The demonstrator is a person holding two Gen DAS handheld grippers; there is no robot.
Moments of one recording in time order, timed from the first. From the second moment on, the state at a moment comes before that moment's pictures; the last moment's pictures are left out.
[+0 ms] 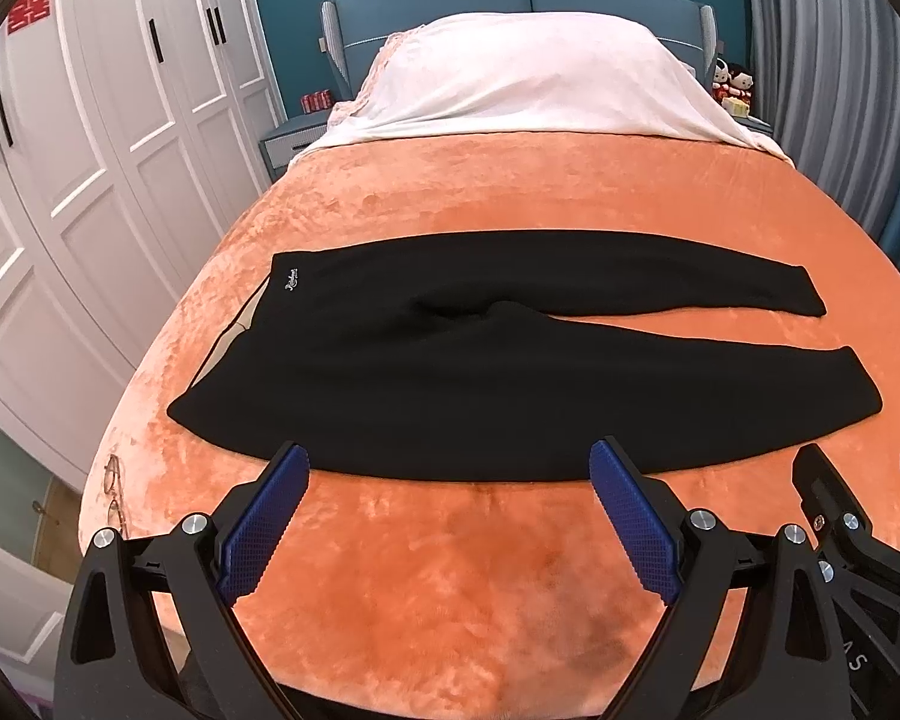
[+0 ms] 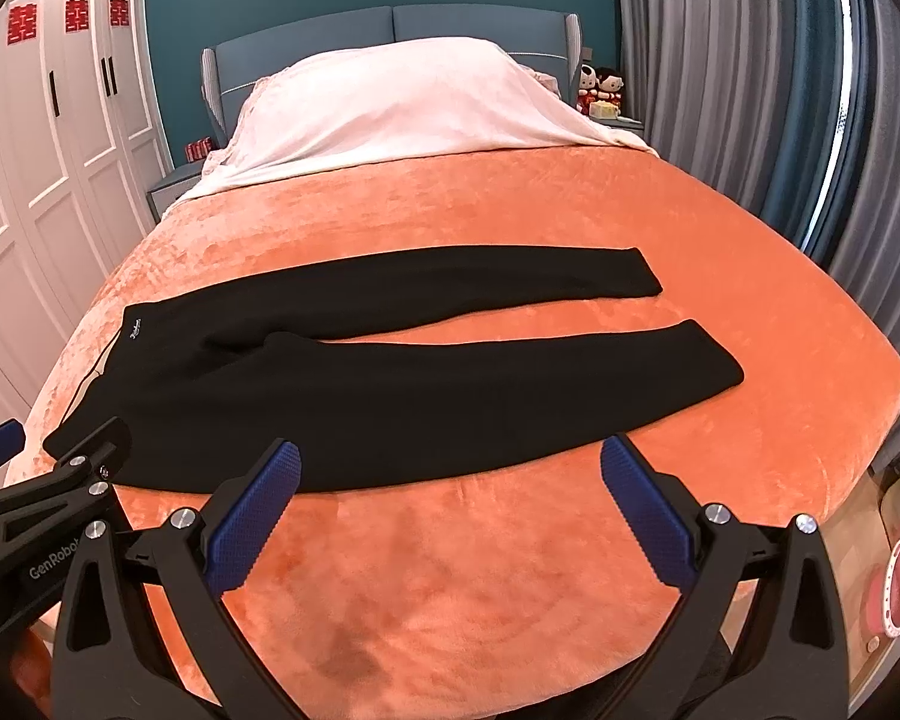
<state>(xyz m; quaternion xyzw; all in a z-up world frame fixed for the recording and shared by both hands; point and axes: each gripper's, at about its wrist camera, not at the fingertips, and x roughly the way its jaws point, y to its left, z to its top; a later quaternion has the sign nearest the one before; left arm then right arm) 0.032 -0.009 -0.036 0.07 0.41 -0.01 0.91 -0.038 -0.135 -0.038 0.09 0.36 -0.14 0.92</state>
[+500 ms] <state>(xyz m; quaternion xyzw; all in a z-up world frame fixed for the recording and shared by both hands) 0.069 0.012 -0.069 0.09 0.43 0.02 0.90 0.024 -0.243 -0.089 0.15 0.40 -0.08 0.90</state>
